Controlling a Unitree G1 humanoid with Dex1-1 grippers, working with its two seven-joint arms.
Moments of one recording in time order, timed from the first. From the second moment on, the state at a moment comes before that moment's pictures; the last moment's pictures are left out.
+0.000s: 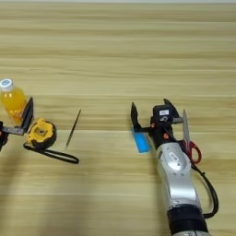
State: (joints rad) left arm 0.26 0.14 0.00 -0.39 -0.03 -0.07 -0.14; right arm -0.11 -0.12 -0.08 0.28 0.07 -0.23 0.16
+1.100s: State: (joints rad) left arm 0.21 0.09 -0.11 0.11 0.03 -0.21 -0.14; right arm -0.10 -0.12 -0.07 0.25 0.06 -0.21 0.16
